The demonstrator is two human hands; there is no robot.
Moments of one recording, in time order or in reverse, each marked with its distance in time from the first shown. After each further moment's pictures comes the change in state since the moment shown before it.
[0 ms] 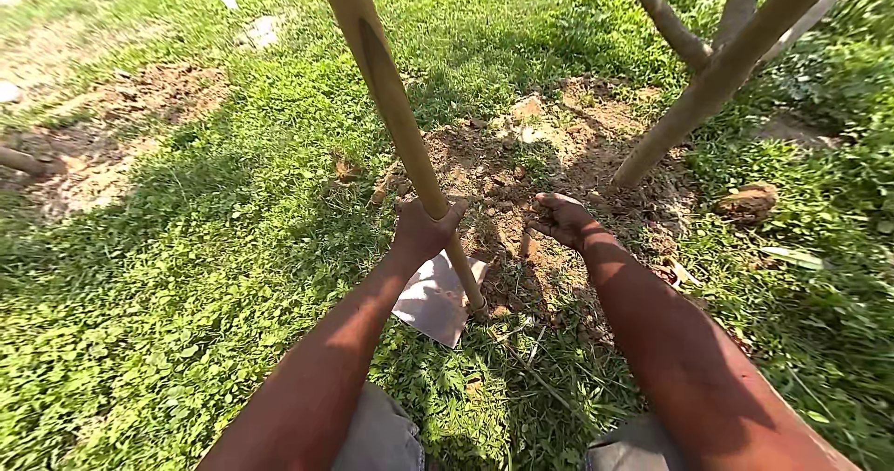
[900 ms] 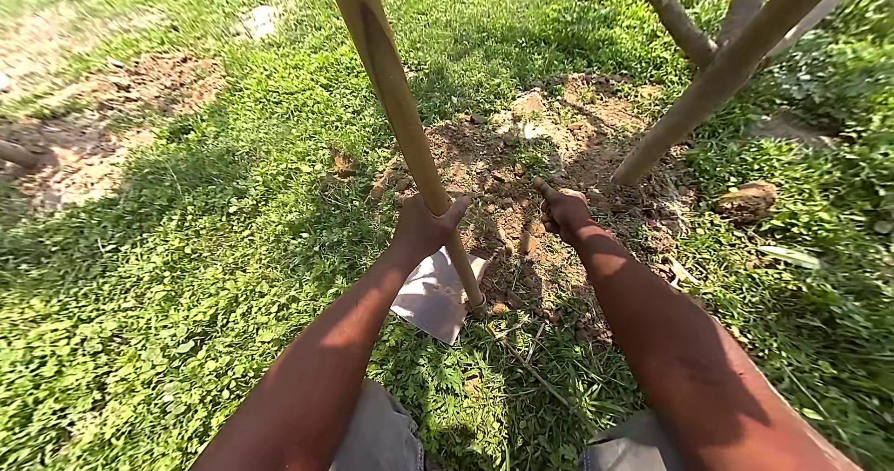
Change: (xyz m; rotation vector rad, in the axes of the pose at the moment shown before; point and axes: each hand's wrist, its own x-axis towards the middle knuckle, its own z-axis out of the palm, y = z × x) left_hand 0.001 -0.001 0.000 0.009 -0.025 0.001; right_hand -0.005 -0.004 0.008 -0.390 0.254 -0.075
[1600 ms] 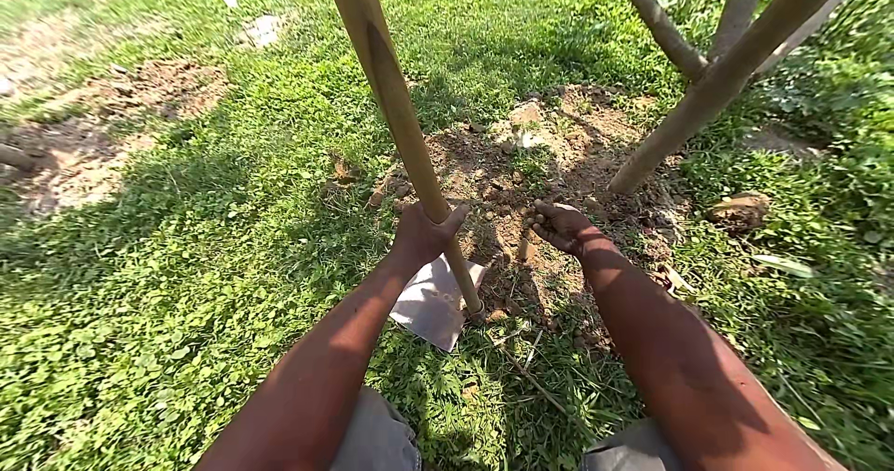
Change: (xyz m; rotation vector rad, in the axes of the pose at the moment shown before) left_hand -0.001 0.001 -0.001 0.009 -0.005 -0.025; right_hand 0.001 0.005 -0.006 0.394 -0.251 0.100
